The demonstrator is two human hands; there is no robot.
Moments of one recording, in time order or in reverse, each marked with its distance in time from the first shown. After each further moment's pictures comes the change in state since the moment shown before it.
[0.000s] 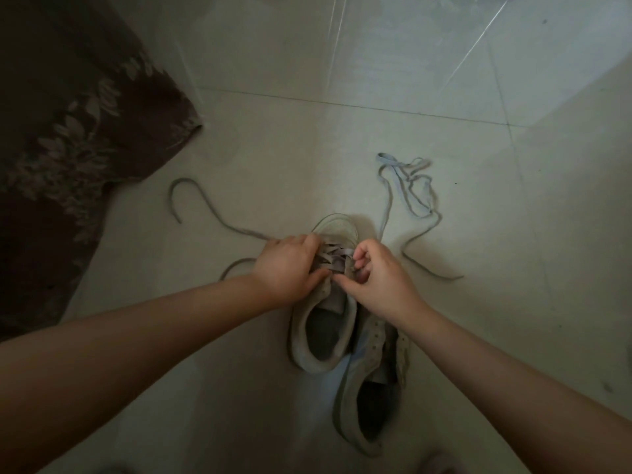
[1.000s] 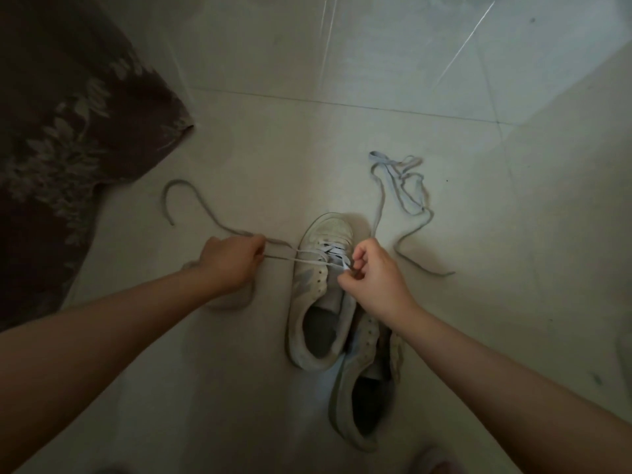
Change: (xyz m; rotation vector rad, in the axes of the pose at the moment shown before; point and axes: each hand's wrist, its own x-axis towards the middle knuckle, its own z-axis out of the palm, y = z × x) left_hand -0.009 -0.063 0.003 0.123 -0.071 -0.156; right_hand -0.004 0.000 0.002 0.081 0.028 0.077
